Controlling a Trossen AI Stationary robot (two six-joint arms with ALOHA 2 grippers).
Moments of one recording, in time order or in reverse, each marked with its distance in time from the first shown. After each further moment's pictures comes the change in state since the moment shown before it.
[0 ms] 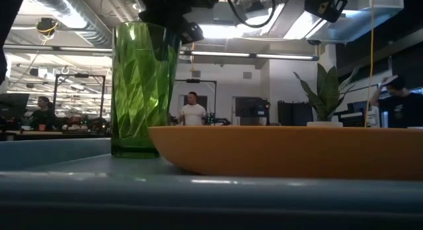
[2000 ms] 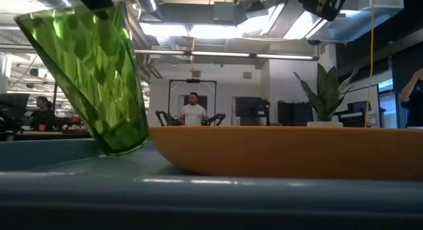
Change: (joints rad) left arm -0.628 0.083 0.039 -0.213 -0.696 -0.879; right arm 0.003 0.000 0.000 0.028 0.025 0.023
